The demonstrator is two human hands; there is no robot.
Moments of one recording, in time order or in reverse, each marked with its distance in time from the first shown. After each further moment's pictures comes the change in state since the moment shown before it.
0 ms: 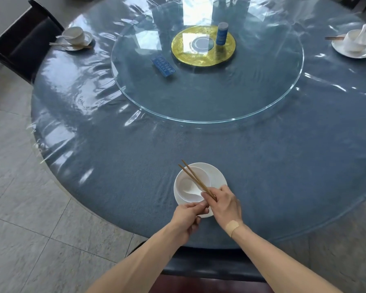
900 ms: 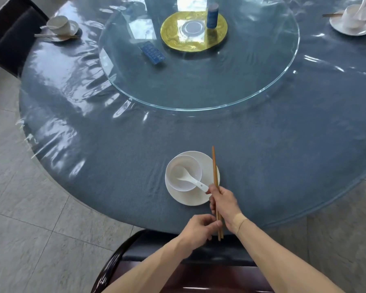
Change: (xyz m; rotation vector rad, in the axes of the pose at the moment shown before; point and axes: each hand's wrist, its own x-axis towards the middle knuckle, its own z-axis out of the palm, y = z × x) left_hand 0.000 -0.069 0.024 0.620 -0.226 0.220; right_hand -0.015 0.026 -0.001 0.870 -0.212 0.522
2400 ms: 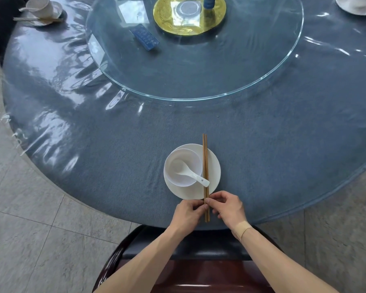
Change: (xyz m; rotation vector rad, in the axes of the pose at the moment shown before) left_hand 0.024 -0.010 -0.030 0.150 0.210 0.070; right_hand 0.002 0.038 -0.015 -0.243 0.086 -0.076
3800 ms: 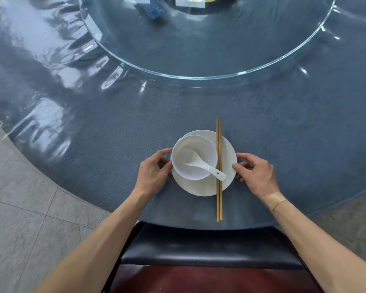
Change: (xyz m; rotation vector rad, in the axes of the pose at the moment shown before) left_hand 0.055 -0.016 -0.114 -0.058 0.320 0.207; right_hand 0.064 -0.025 -0.027 -0.240 0.155 -0.306
